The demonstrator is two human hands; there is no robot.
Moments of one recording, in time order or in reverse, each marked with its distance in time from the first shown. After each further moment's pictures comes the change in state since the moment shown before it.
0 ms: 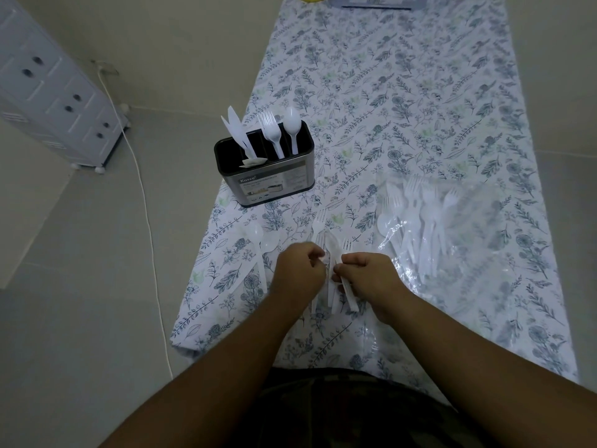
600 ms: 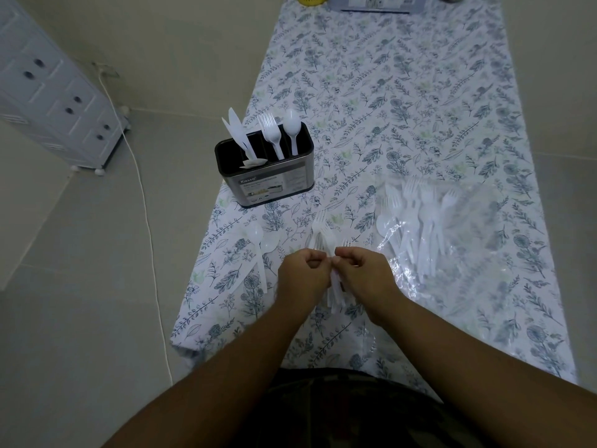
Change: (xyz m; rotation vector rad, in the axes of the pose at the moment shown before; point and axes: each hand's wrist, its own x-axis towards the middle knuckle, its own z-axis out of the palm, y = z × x) left_hand -0.016 0.010 0.006 -0.469 -0.028 -0.302; right_hand -0.005 0.003 0.007 -0.128 0.034 -0.189
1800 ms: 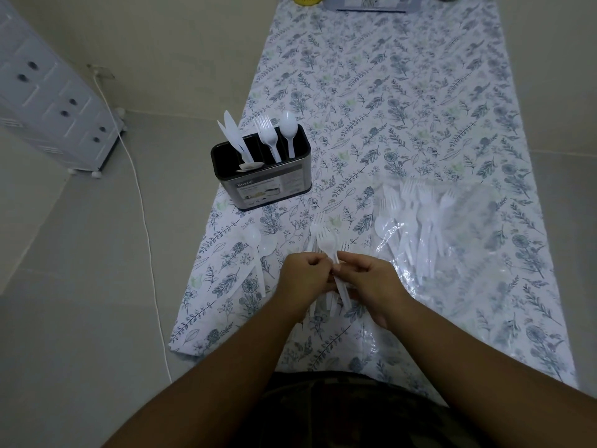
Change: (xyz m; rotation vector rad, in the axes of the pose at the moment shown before) left_hand 0.006 0.012 0.002 -0.124 -0.126 -0.136; right_hand 0.004 0.008 -0.012 0.349 -0.124 0.179
